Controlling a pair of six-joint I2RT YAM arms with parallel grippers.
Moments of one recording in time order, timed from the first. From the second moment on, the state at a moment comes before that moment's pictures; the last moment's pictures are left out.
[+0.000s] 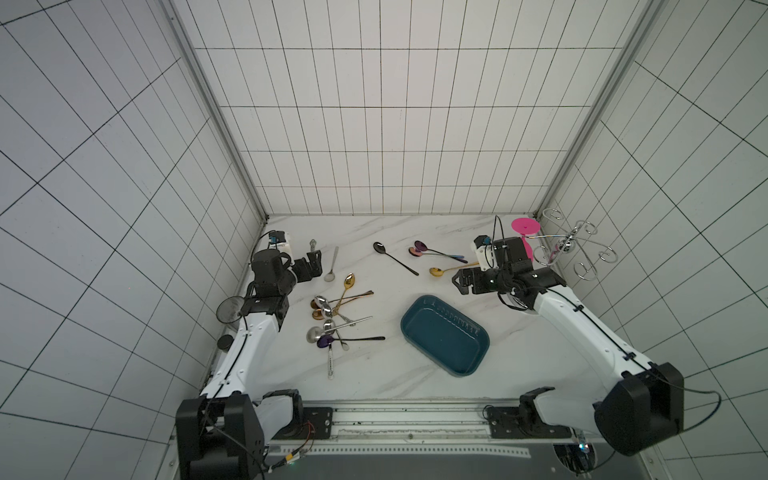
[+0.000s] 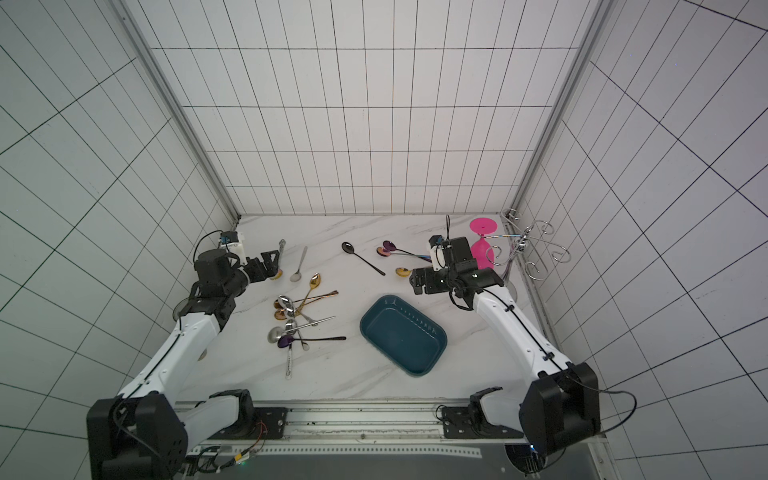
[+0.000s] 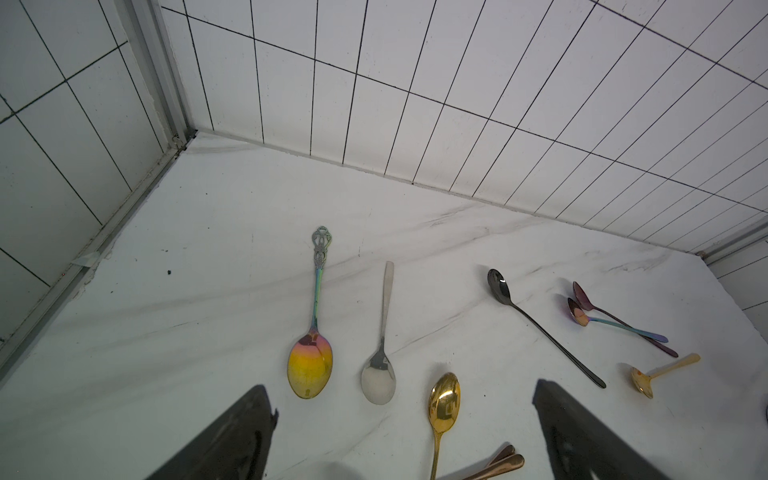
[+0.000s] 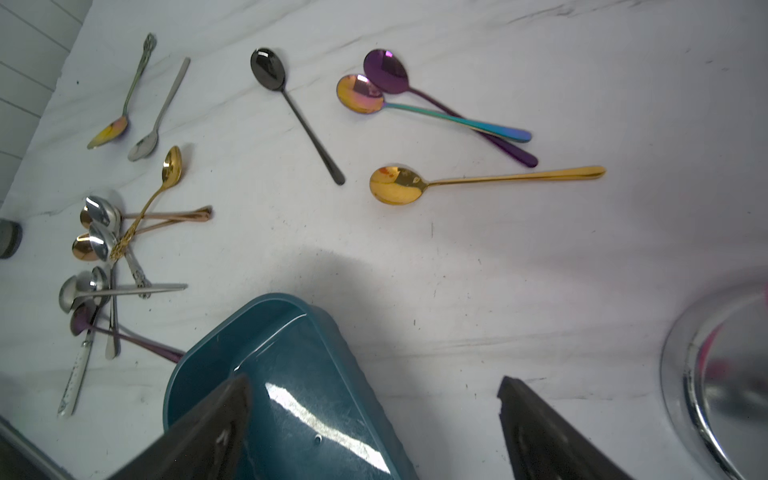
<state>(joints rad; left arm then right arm) 0.09 1.13 0.76 -0.04 0.23 -0.25 0.43 1.31 1.09 -0.71 -0.20 0.12</state>
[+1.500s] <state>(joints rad) 0.14 1.11 0.76 -0.04 0.25 -0.25 0.65 1.63 1.12 -0.94 -0.02 -0.05</state>
